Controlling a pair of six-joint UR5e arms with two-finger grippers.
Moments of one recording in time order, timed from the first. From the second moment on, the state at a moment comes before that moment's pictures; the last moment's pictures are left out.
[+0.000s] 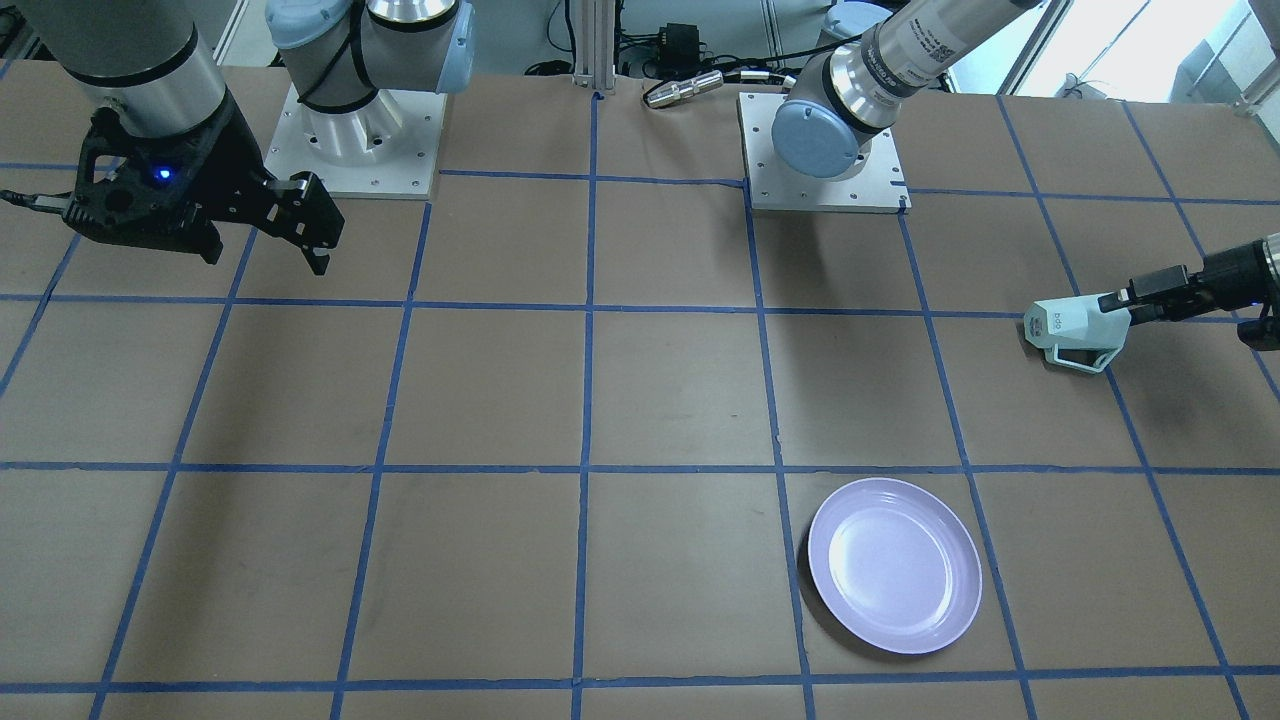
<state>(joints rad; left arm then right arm) -0.47 -2.05 -1.66 -1.64 1.45 1.04 1.52 -1.59 1.63 -1.60 -1.59 0.04</state>
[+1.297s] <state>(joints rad) -0.49 -2.04 -1.69 -1.67 1.32 1.01 1.52 -1.59 1.63 -1.60 -1.59 0.04</state>
